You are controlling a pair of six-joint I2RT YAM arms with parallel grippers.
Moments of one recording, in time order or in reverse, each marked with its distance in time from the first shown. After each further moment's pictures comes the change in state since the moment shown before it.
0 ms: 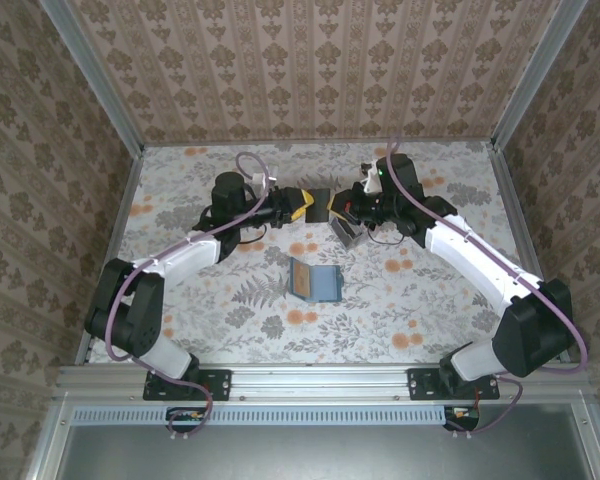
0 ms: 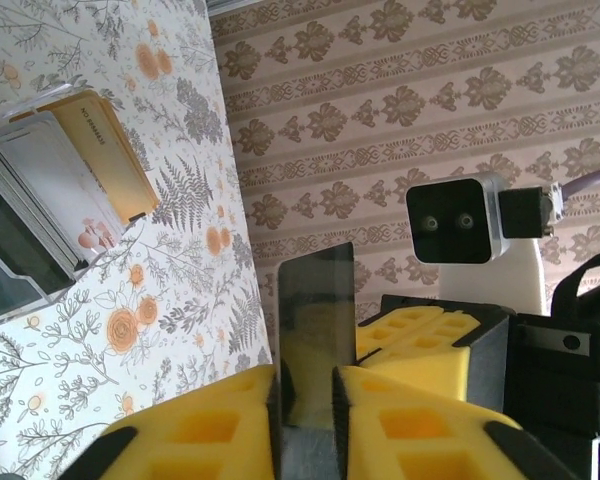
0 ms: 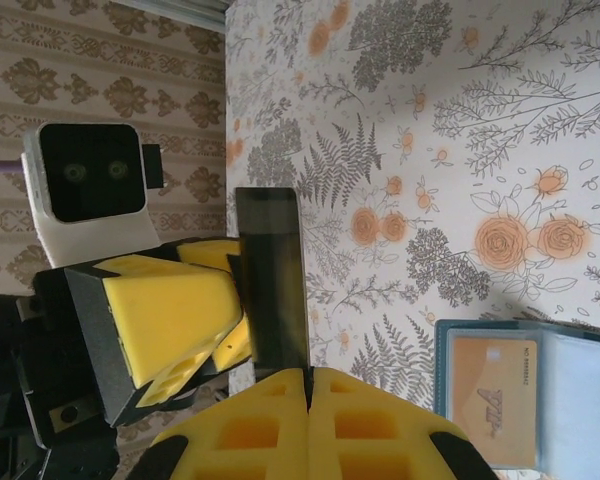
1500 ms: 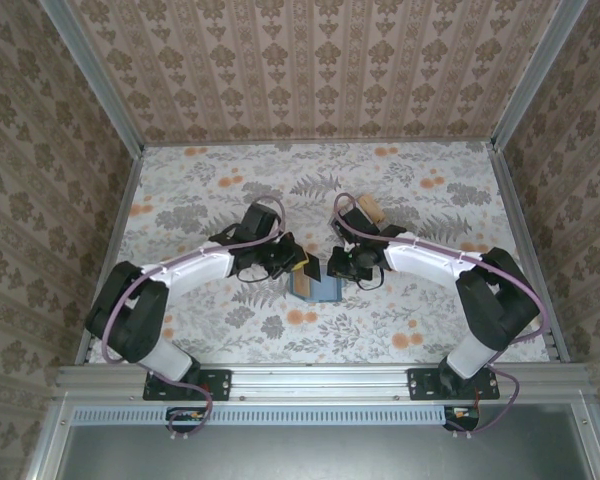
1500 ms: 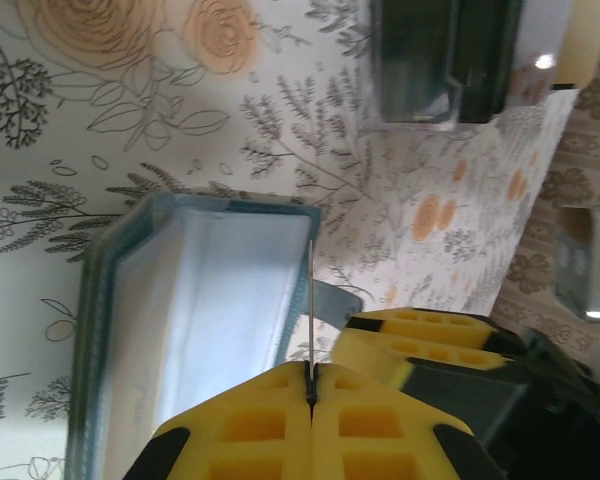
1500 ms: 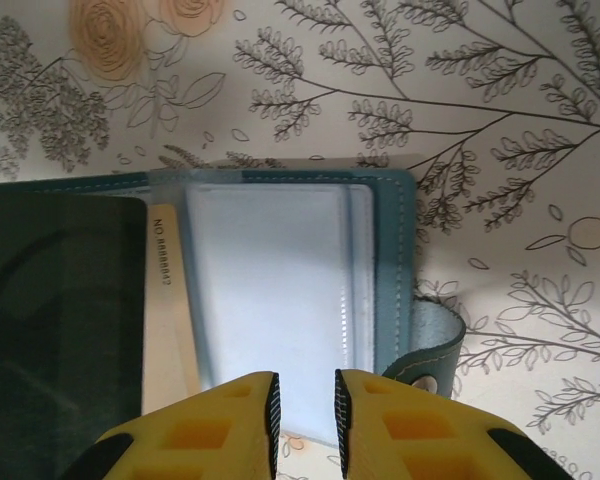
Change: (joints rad) left arm -0.160 -0.002 -0.049 -0.661 -0.341 0.092; right arm 0.187 0.200 -0.193 -0.162 0.291 -0.172
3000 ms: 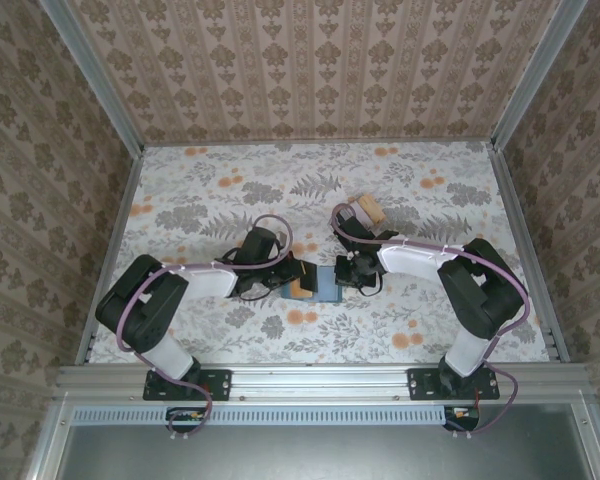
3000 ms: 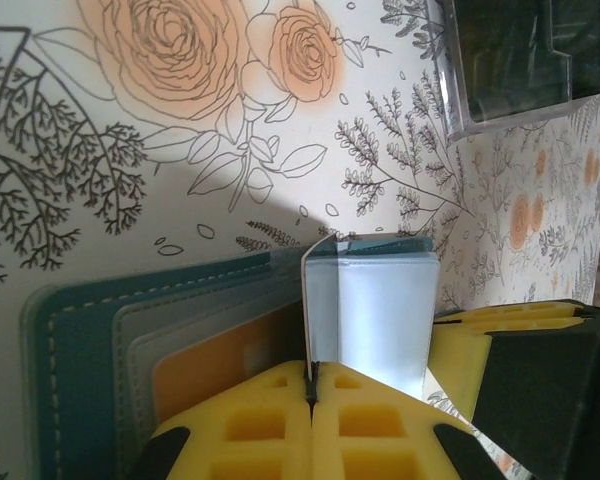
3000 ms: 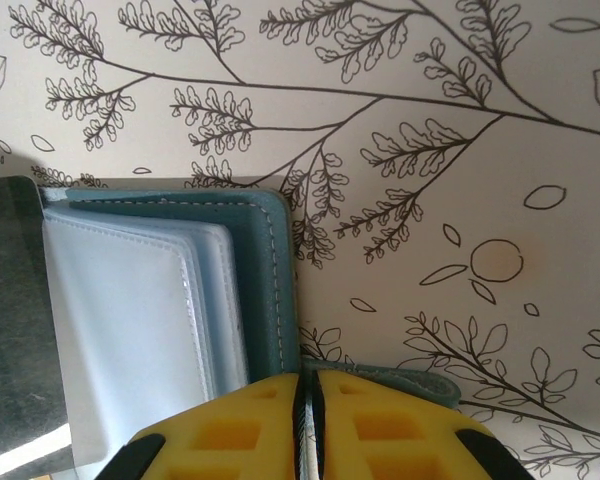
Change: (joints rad) left arm -0.024 0.056 -0.239 0.386 -0.094 0.184; right arm -0.002 0.090 -0.046 0.032 0.058 -0.002
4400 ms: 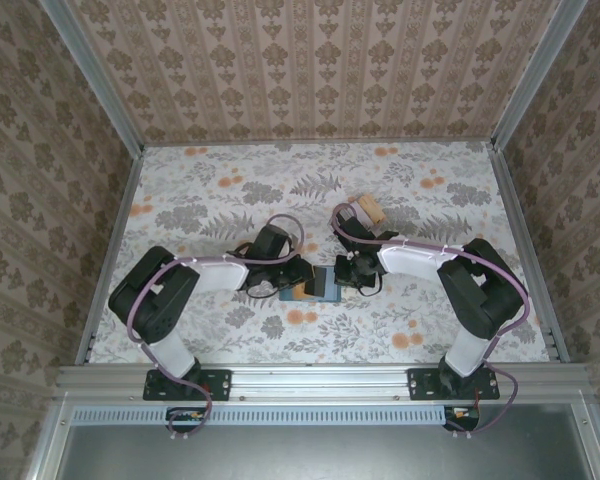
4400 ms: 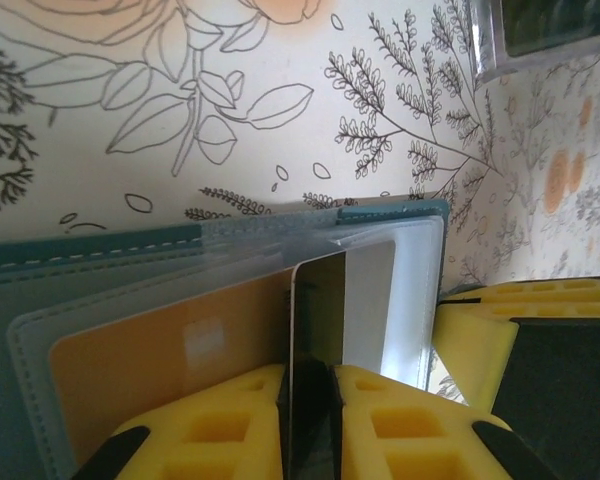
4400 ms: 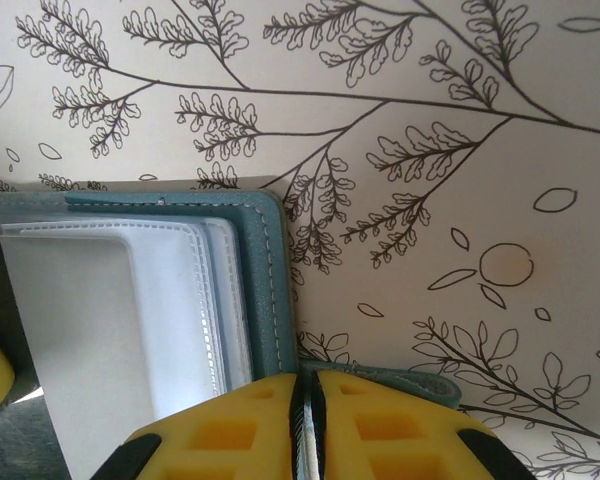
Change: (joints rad) left arm -0.048 0.080 0.122 -0.148 0.019 0.038; right arm 0.000 0.001 -0.005 0.017 -0.005 0.018
